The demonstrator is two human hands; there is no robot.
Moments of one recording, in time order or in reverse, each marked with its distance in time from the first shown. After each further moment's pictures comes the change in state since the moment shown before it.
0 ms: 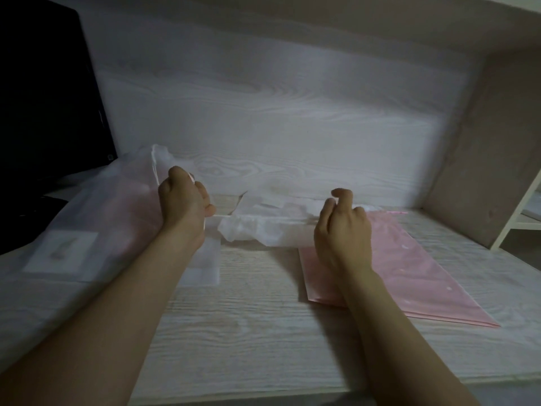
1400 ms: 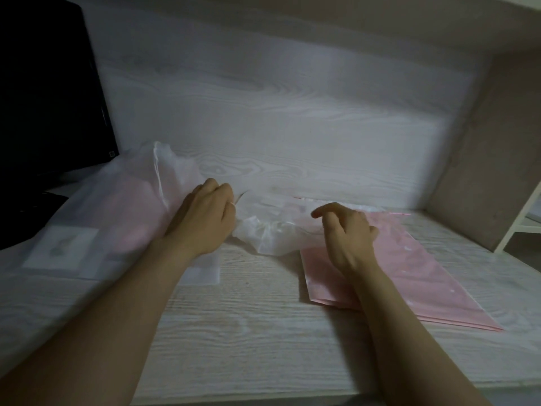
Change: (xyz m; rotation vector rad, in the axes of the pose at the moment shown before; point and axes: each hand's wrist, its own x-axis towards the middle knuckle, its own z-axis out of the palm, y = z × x) left_hand 0.007 -0.026 -0.032 1.329 -0.544 0.788; right_hand 0.001 0.003 -0.014 0.182 -0.312 0.166
